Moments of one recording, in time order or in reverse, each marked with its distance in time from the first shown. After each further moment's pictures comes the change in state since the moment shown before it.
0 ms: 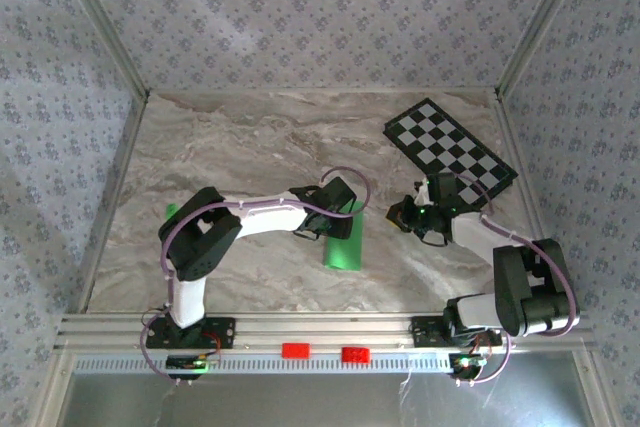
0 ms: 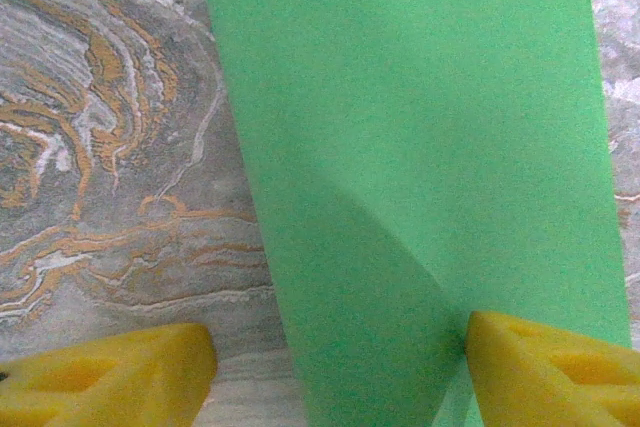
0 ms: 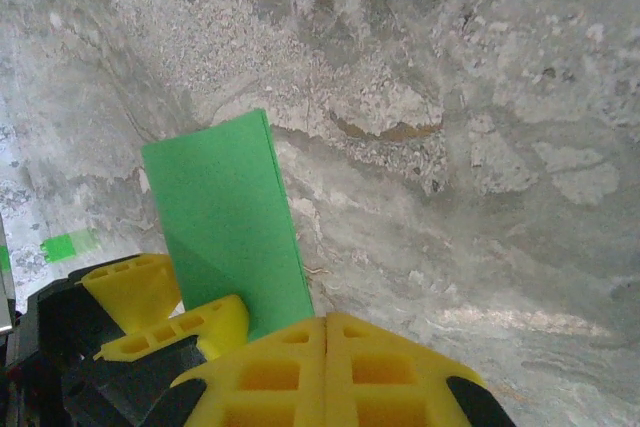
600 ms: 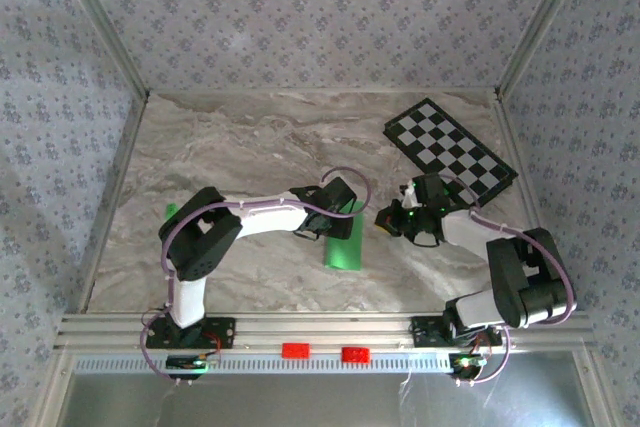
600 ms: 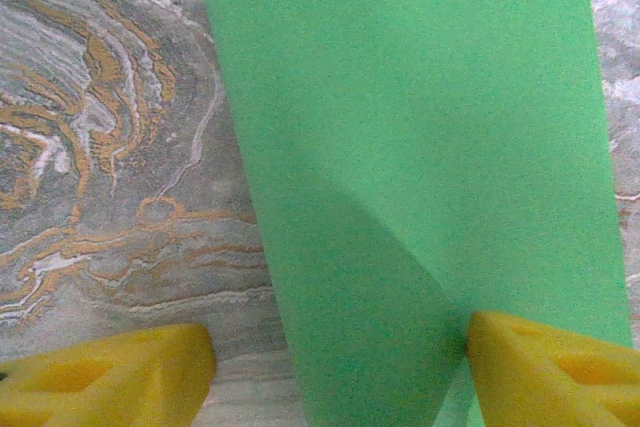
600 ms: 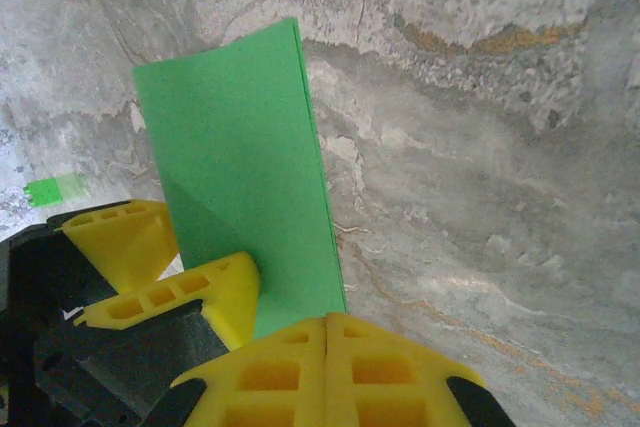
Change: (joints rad) left arm -0.001 0.002 0.002 0.000 -0.002 0.004; right arm 0.099 0.059 0.018 0.013 -0.023 0.000
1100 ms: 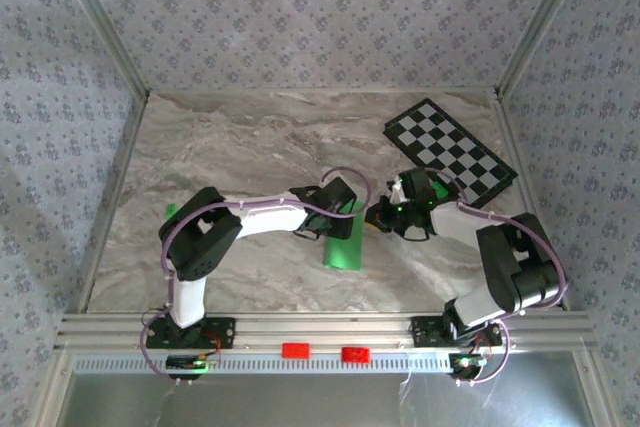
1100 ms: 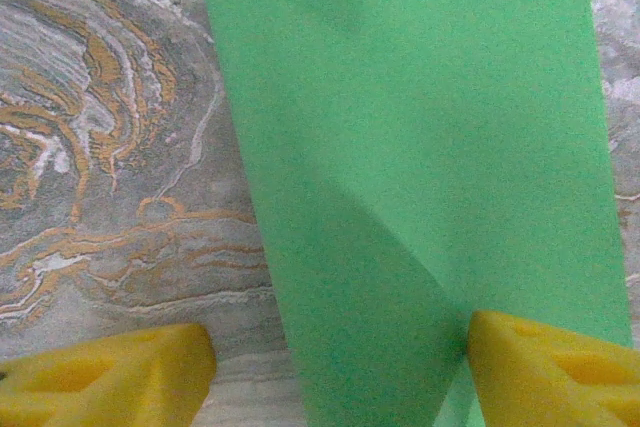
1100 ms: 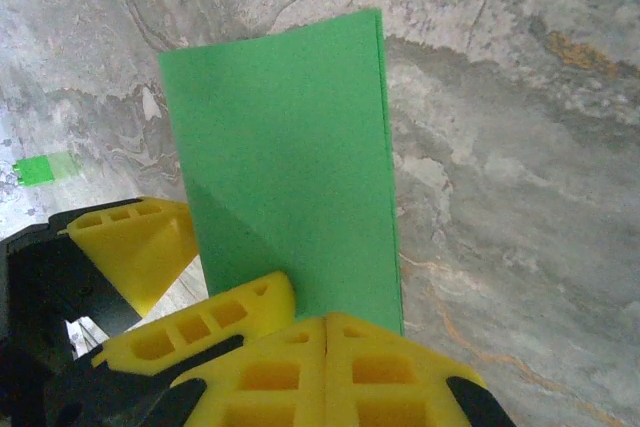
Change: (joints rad) left arm 0.000 0.000 -0.001 0.002 0.000 0.000; right arm 0.077 0.098 0.084 0.018 0.012 0.002
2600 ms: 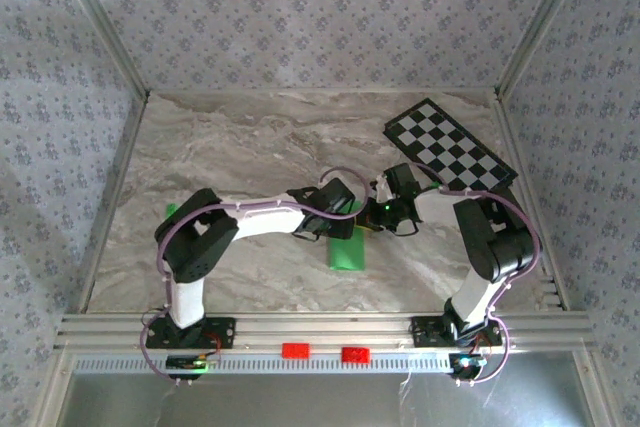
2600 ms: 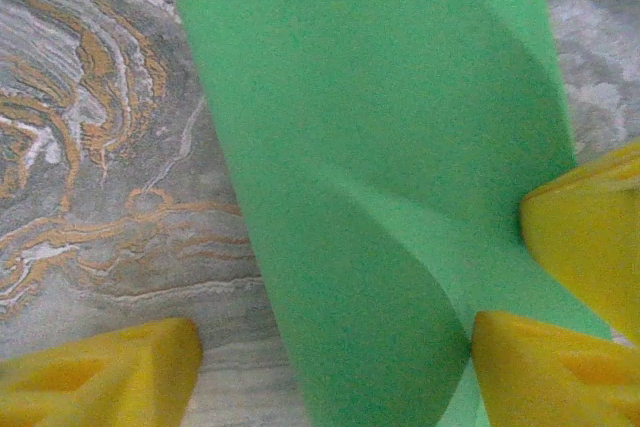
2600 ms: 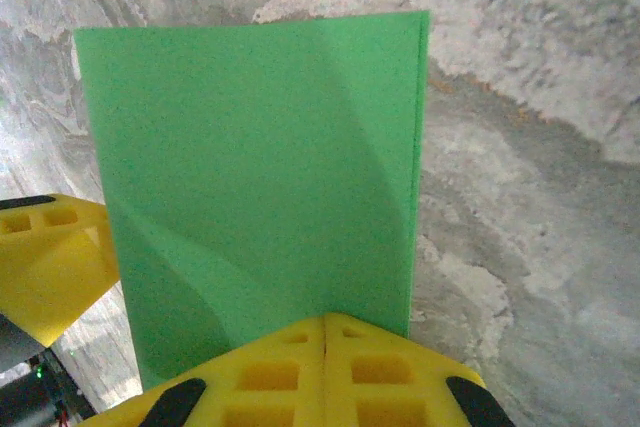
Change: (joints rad) left arm -0.004 -0.044 -0.039 0.048 0.021 -0.035; right arm 0.031 0.201 0.119 -0.053 -0.008 -0.229
